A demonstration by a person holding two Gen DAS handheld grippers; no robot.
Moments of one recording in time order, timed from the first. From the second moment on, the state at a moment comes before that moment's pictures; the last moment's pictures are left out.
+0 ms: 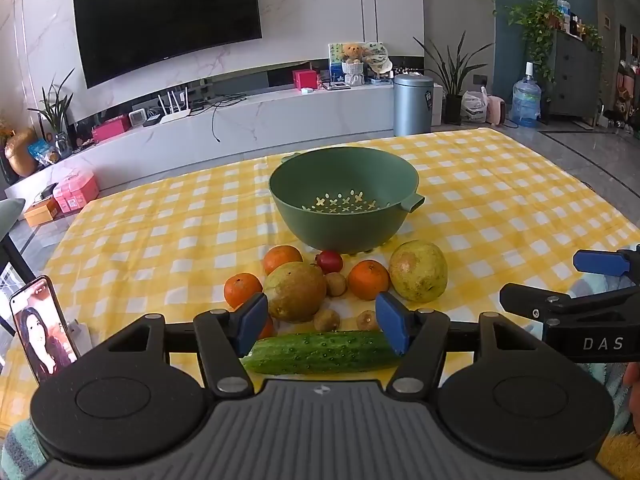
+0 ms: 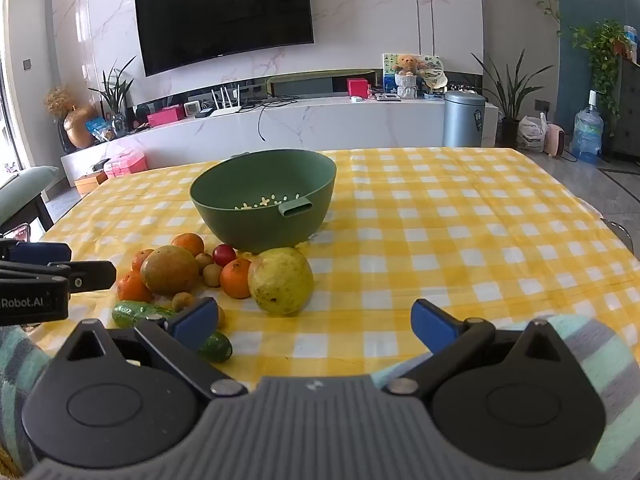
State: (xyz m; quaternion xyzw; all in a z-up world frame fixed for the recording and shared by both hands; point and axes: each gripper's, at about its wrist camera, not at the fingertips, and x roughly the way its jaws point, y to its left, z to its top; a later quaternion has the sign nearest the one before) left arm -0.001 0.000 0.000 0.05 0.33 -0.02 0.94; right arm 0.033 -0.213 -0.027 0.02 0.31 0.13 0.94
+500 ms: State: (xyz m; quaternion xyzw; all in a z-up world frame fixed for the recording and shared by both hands) left arm 0.003 0.004 -0.004 0.05 0.33 -0.02 0.94; right arm 0.033 -0.213 -0.027 0.02 0.31 0.13 0.94
